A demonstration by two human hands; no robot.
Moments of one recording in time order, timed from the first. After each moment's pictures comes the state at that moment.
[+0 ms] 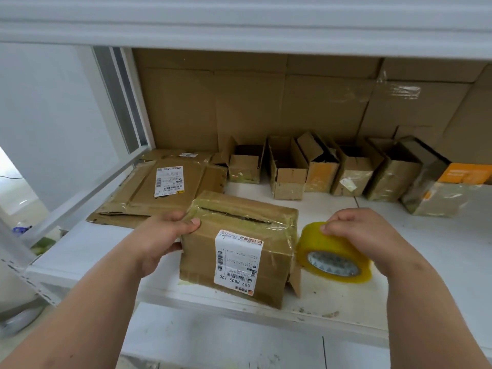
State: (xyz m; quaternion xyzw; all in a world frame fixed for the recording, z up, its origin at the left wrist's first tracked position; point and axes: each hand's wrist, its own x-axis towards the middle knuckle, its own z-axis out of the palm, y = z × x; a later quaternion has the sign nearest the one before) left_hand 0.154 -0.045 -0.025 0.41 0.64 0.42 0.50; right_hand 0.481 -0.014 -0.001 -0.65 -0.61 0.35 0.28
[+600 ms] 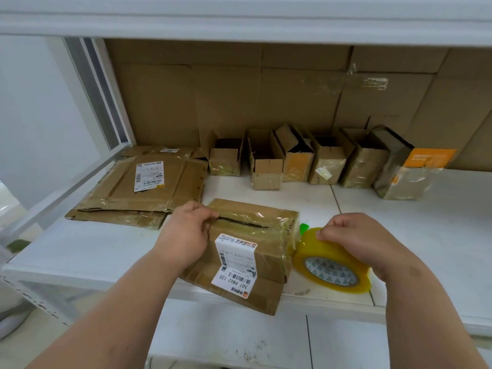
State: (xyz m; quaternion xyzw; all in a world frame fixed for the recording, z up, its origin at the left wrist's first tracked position) left_hand 0.221 -0.035 -0.062 0.69 0.66 0.28 0.10; right_hand 0.517 -0.050 -0.005 -0.68 -0.60 0.35 0.23
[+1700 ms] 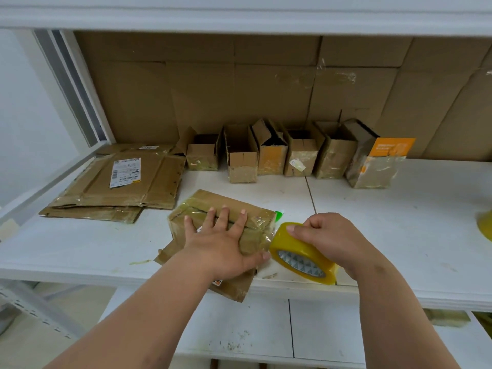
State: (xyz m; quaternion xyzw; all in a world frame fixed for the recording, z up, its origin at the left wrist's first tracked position) left_hand 0.335 -0.063 -0.048 0.73 0.66 -0.12 0.10; right_hand 0.543 -0.071 -0.021 -0.68 -0.60 0.35 0.25
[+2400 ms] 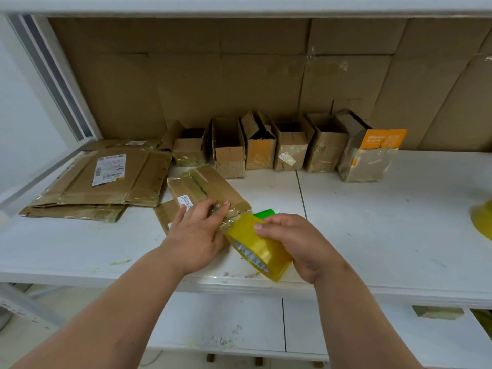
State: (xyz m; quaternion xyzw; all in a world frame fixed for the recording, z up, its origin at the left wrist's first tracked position) left_hand 0.319 -0.042 -0.071 0.78 0.62 0.05 0.06; right_hand 0.526 -0.065 -0.040 -0.52 -0.49 0.60 0.35
